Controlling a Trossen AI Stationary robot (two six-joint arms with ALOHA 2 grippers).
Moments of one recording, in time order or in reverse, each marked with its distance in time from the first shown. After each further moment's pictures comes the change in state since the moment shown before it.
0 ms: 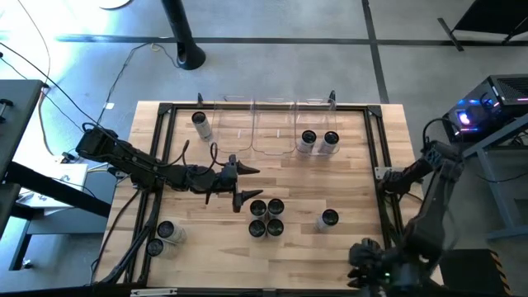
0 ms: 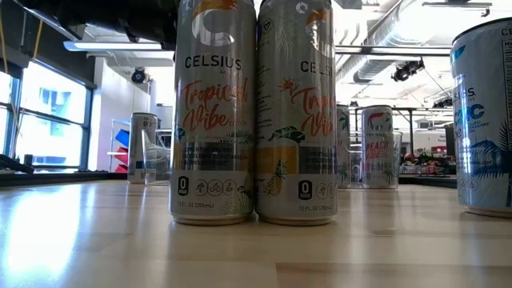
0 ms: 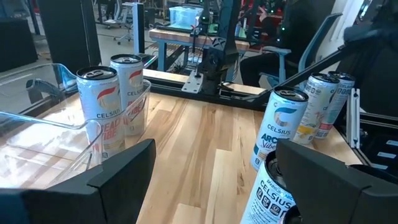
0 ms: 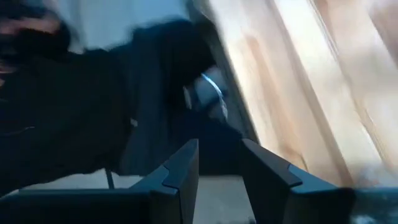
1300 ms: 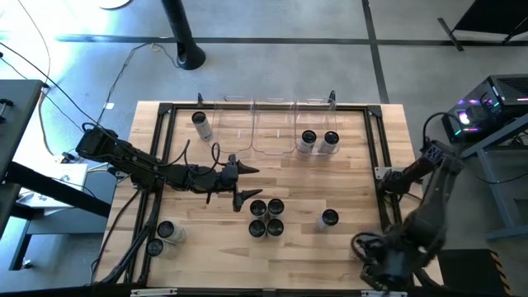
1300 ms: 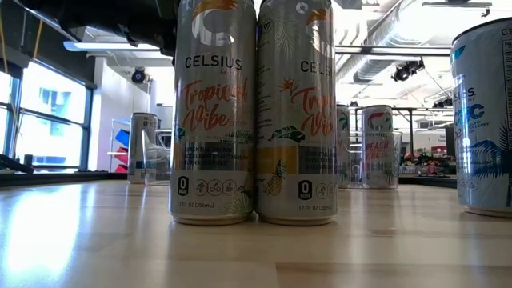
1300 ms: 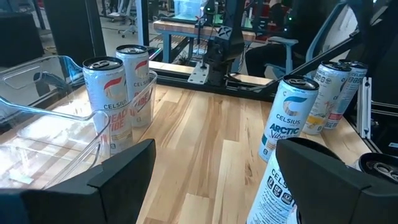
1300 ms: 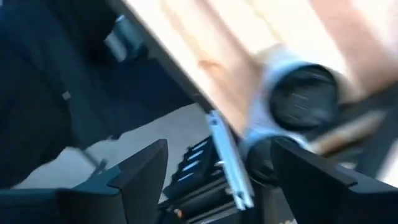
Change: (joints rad) left arm 0.008 0.000 0.000 -0.041 -0.006 0.001; right arm -0.037 0.002 0.167 -0.468 -0.330 0.303
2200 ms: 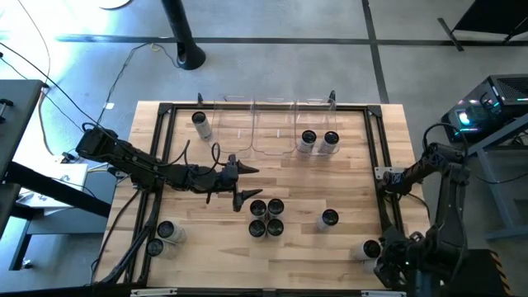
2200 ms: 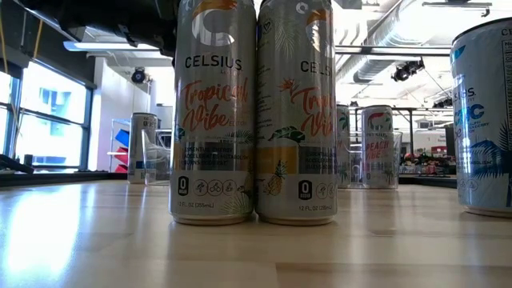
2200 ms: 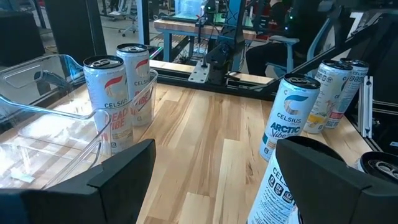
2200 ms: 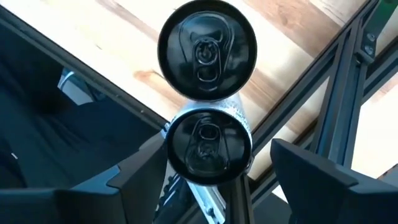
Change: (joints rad) left arm 0.000 0.000 0.000 -0.005 -0.001 -0.002; right arm 0.228 0.002 -0.146 -0.029 0.127 0.469
